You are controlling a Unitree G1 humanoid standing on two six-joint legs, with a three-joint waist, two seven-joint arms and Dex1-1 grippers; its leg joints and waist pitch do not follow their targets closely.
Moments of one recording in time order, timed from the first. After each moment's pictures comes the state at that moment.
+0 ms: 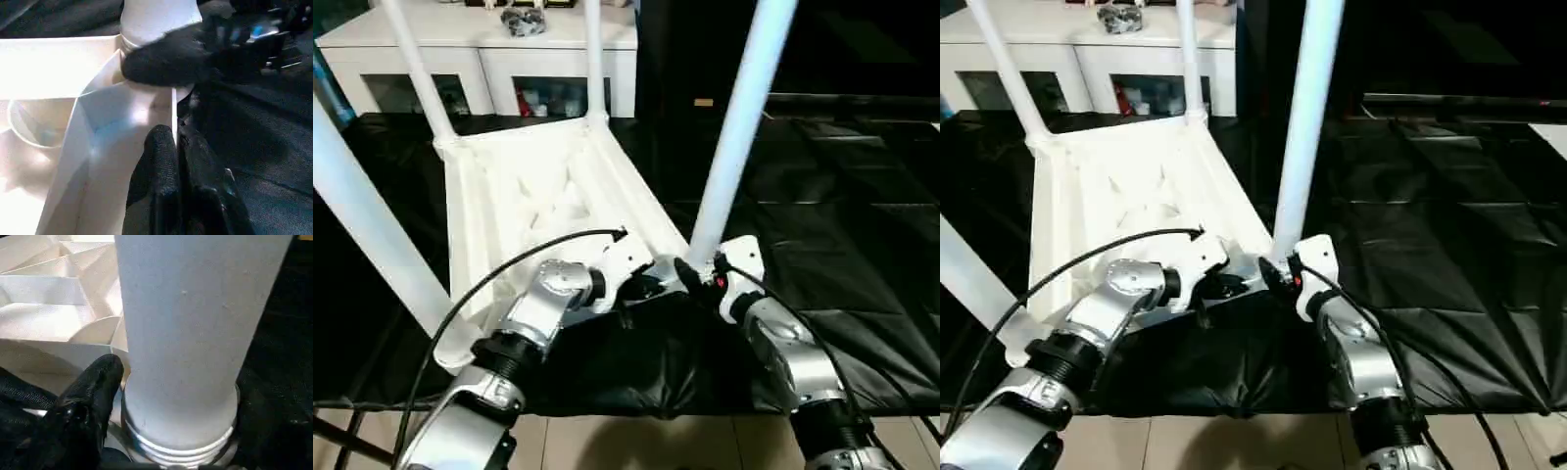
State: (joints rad) left arm -0.60 0.12 -0.29 0.63 0.11 0.17 -0.91; right arm -0.30 -0.14 0.04 0.41 0.10 0.10 0.48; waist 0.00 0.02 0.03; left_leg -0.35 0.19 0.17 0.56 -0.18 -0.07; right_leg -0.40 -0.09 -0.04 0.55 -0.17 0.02
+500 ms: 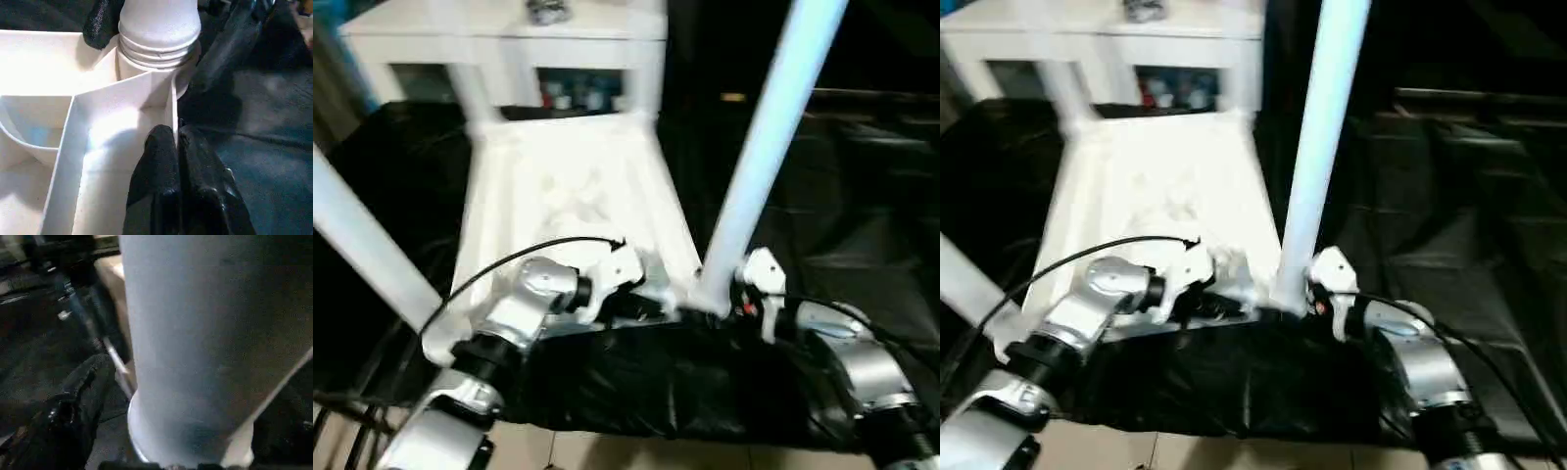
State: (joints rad) left arm -0.59 0.23 -0.33 0.59 0.04 0.08 -1.25; right arm -0.26 -0.43 0.15 0.29 0.19 0.12 1.05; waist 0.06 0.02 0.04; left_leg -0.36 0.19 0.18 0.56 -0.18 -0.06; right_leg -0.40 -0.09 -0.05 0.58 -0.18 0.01
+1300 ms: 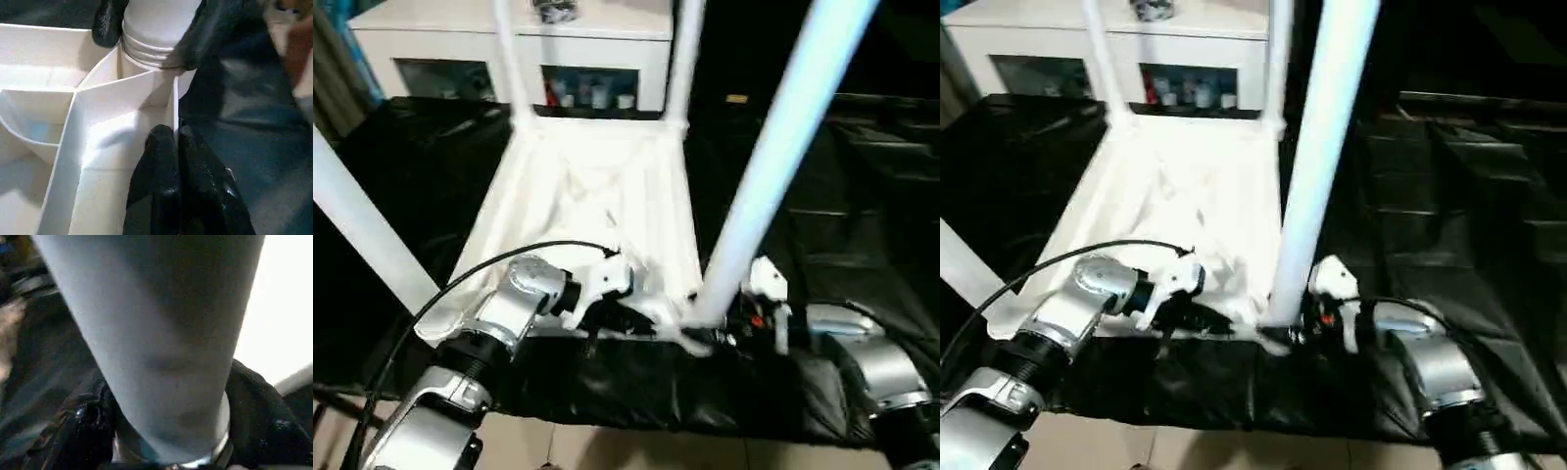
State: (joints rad) left arm -0.60 0.25 -0.33 0.61 0.05 0.08 -1.28; right arm -0.25 -0.40 0.12 0.27 0.22 0.20 1.05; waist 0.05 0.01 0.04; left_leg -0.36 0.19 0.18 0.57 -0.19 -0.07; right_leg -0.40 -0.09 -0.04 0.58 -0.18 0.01
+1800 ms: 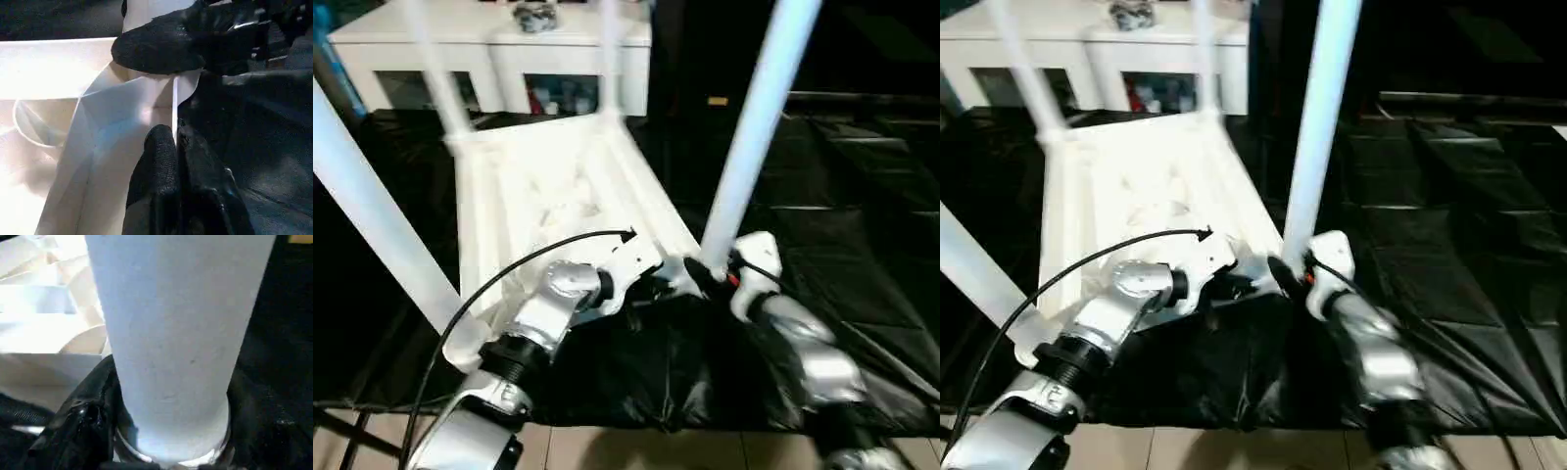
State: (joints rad) left arm -0.60 0.09 -0.28 0.61 0.14 0.18 -0.85; right arm -0.32 -0.10 0.01 0.41 0.07 0.10 0.36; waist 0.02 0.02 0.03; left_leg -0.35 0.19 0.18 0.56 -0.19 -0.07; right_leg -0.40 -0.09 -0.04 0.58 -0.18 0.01
